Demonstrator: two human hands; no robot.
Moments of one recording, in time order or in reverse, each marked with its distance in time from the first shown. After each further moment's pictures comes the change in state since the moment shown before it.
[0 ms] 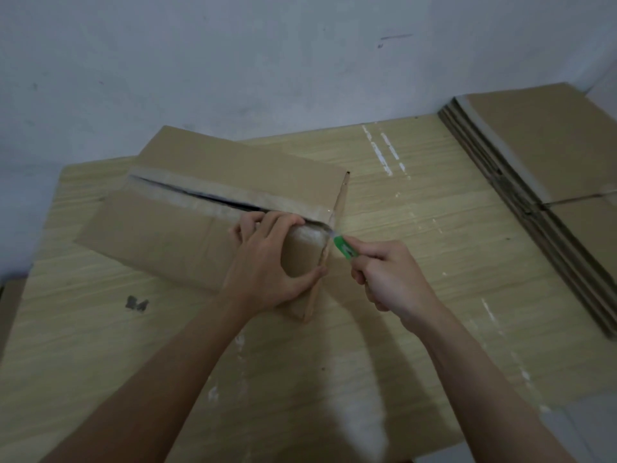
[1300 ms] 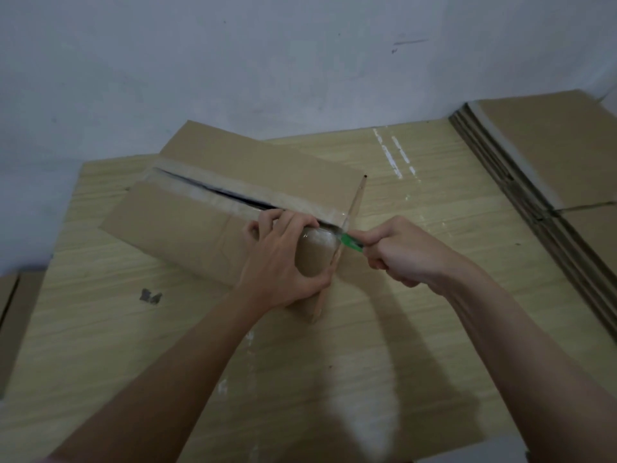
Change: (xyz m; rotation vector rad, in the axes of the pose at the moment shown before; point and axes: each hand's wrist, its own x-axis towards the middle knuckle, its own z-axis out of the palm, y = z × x) left_hand -0.001 0.004 -0.001 0.009 0.024 -0.019; right_hand 0.016 -0.031 -0.019 -0.294 -0.256 -0.036
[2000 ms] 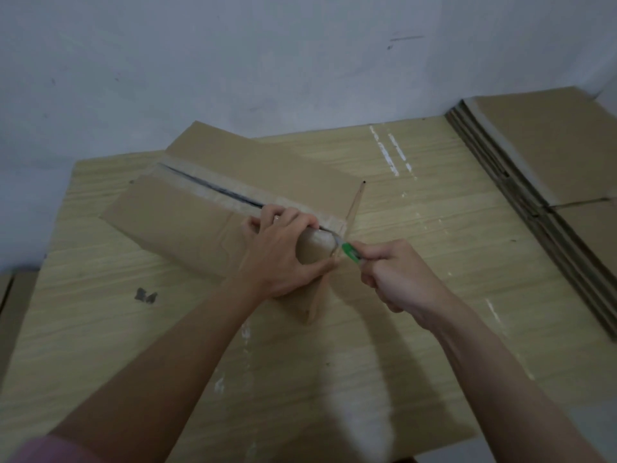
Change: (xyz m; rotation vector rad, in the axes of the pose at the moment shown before) left_hand 0.014 -0.005 0.006 0.029 -0.177 -0.032; right_hand -0.012 0.029 0.024 0.147 0.153 -0.012
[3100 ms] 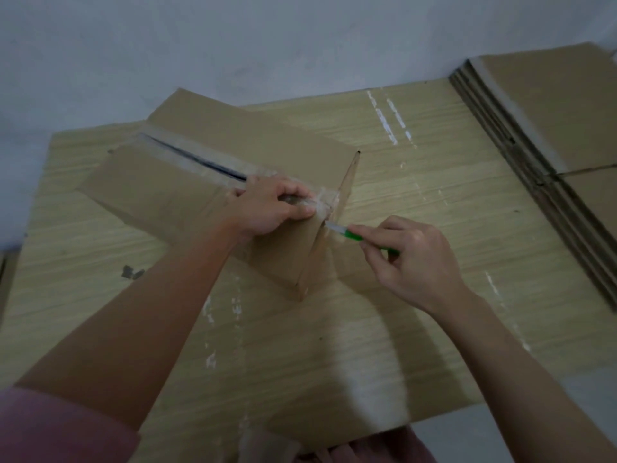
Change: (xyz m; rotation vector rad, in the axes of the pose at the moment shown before) left_hand 0.032 -0.015 -0.008 -0.499 -0.396 -0.274; right_hand -0.003 0.040 -0.010 -0.557 0.340 -0.701
